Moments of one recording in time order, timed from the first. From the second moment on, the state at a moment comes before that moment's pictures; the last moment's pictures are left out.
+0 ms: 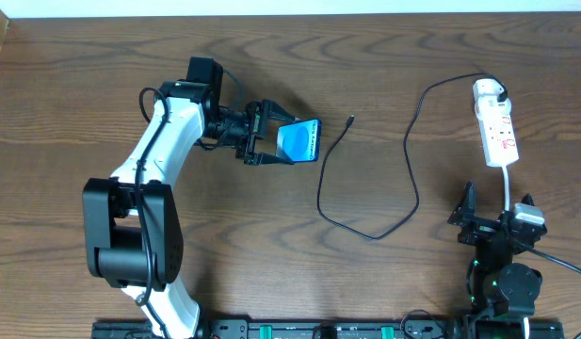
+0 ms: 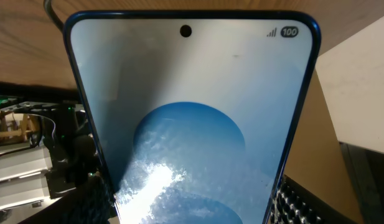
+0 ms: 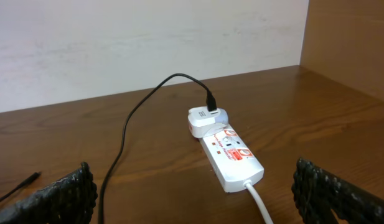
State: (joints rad) left arm -0.11 1.89 1.40 -0.96 1.13 -1.40; right arm -0.06 0.01 0.01 -0.05 0.17 0.09
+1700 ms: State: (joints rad) left arm -0.11 1.89 1.40 -0.96 0.67 -1.40; right arm 0.02 1.44 0.85 -0.01 -0.96 0.35
